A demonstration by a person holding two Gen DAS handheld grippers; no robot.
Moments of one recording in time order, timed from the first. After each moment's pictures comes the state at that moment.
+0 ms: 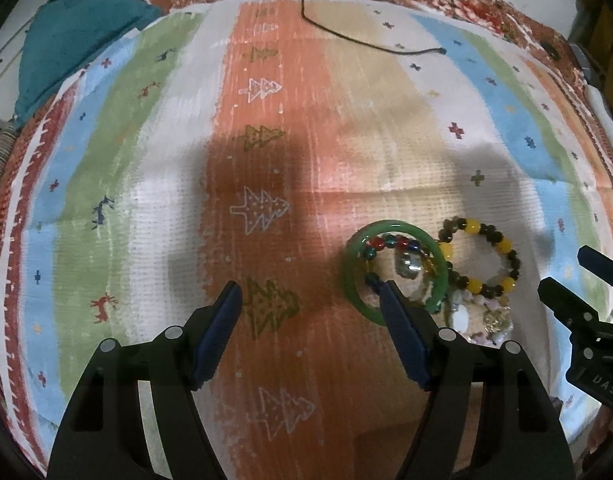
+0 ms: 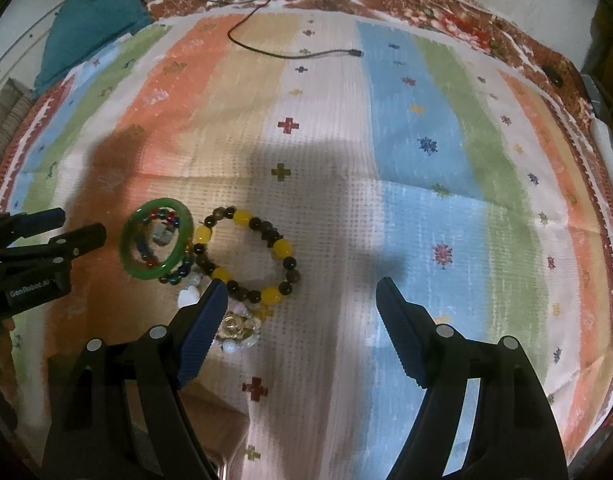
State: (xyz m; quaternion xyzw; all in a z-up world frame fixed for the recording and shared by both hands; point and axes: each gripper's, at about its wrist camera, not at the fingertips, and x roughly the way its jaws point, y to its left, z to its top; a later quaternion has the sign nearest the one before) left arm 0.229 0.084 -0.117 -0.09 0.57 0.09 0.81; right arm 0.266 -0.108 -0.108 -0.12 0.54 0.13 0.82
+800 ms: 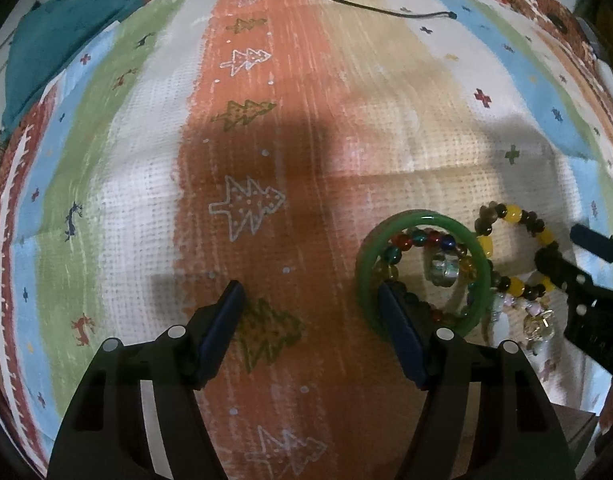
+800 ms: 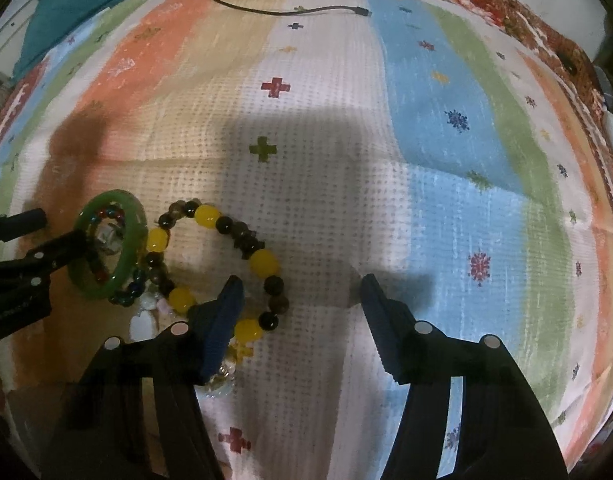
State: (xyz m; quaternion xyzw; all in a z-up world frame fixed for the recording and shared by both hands) left arm 0.251 0.086 -0.154 -0.06 0.60 0.09 0.79; right arm 0.293 -0.101 -0.152 -0.14 0.57 0.12 0.80
